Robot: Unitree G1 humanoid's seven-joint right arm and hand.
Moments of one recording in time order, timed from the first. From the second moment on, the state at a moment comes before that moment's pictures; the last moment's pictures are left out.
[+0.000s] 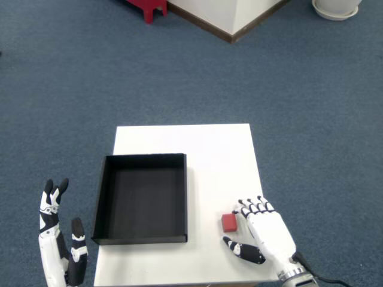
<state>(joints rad) -0.39 -0.29 1.13 1.34 -0.49 -0.44 -0.96</state>
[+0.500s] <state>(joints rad) -0.42 -0.27 1.16 1.36 -0.52 -0.44 -0.98</state>
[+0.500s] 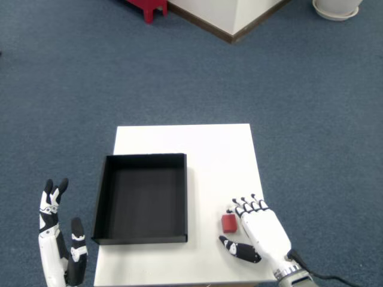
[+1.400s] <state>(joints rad) -0.42 -0.26 1.16 1.41 -0.52 -0.44 -0.99</state>
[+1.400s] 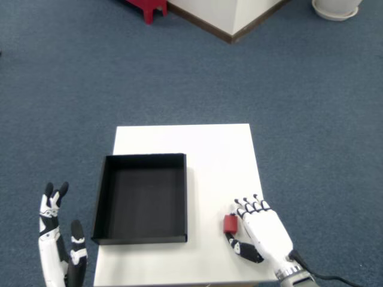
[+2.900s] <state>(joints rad) -0.42 -0.27 1.16 1.38 -0.53 -0.52 -1.11</state>
